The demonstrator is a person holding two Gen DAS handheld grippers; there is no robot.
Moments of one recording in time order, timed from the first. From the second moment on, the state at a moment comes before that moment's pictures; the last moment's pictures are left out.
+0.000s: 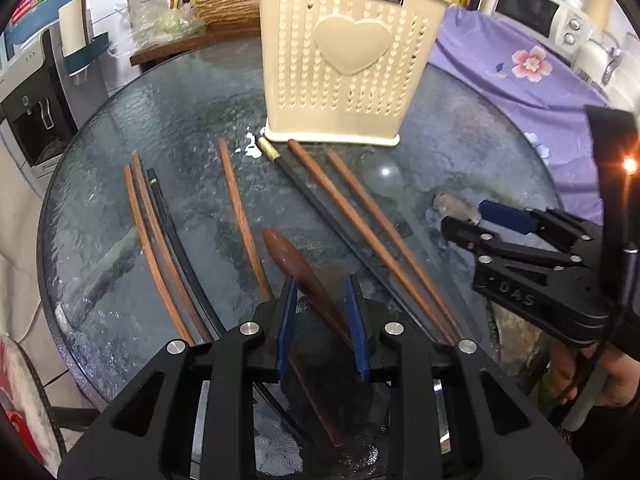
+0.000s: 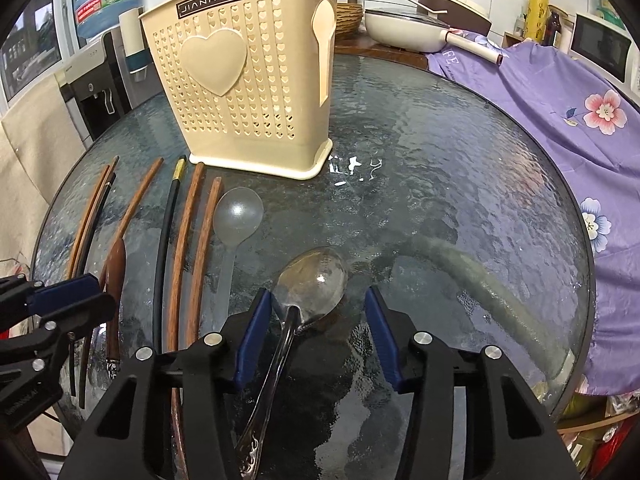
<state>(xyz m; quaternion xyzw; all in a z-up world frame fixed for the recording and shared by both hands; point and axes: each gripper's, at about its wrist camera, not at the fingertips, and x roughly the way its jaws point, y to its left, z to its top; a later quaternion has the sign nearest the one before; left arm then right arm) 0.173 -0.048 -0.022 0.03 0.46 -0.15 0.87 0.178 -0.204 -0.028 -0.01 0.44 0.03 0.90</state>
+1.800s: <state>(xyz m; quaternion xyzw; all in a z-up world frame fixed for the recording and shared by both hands) 0.187 -0.057 0.030 0.01 0.38 -0.15 0.91 0.167 -0.206 0.013 0.00 0.36 0.09 0.93</state>
